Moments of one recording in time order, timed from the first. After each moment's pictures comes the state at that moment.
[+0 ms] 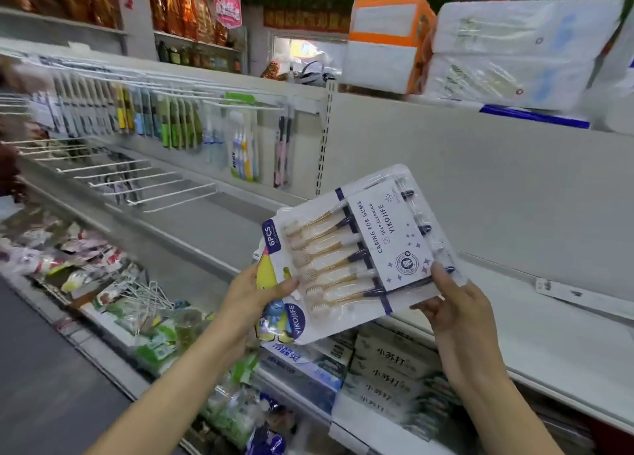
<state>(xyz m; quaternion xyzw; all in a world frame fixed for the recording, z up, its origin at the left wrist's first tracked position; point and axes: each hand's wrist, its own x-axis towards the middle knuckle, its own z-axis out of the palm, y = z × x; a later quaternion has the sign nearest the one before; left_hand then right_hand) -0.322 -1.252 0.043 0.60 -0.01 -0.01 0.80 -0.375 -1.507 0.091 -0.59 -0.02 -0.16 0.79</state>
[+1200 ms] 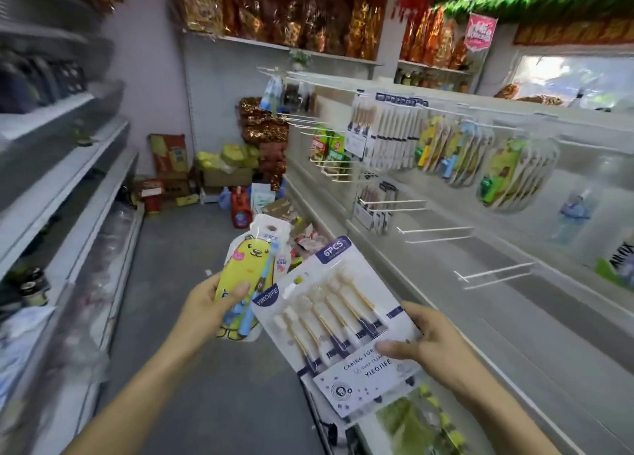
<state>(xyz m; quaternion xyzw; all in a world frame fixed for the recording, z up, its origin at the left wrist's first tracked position) -0.344 -0.669 0.000 0.69 0.23 0.30 0.61 -0.180 -0.953 0.031 -0.75 -0.32 0.24 0.53</state>
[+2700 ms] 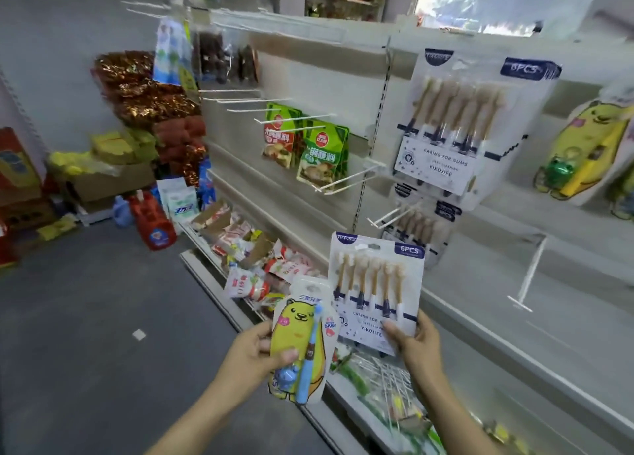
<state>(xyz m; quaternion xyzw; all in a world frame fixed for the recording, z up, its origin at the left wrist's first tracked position) 0.035 -0.224 -0.091 0.69 0.09 -0.03 0.71 0.147 -0.484 -0.123 -0.71 0.06 0.01 0.70</state>
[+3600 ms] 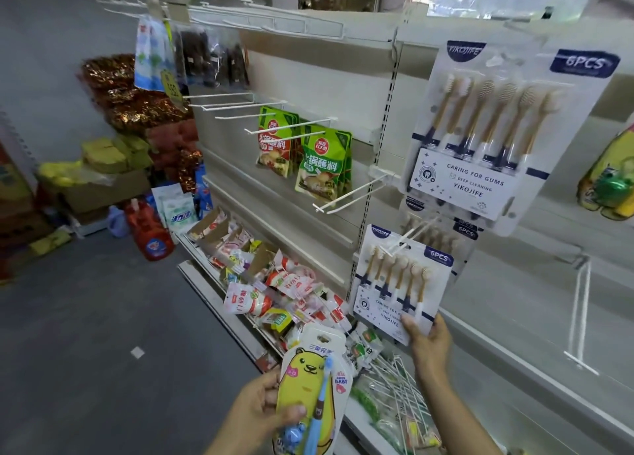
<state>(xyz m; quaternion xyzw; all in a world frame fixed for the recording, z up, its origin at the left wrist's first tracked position) 0.082 -0.207 -0.123 0.65 0.11 -0.14 0.74 0.250 -0.464 -0.158 -0.69 0.14 -0.09 0.71</state>
